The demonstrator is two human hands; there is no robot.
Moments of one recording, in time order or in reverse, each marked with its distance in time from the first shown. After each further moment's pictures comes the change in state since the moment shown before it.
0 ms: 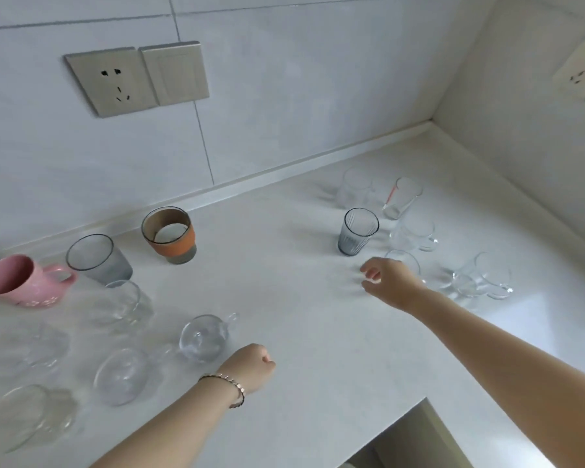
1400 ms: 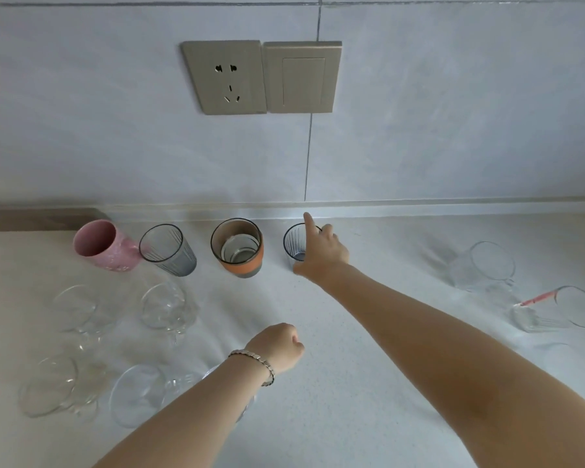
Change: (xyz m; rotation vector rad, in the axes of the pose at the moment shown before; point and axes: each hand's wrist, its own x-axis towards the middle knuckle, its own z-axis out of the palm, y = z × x) left_hand 0.080 0.028 -0.092 -0.178 0.169 -0.179; right_hand 0.182 -0.217 0.060 -0.272 -0.163 -0.432
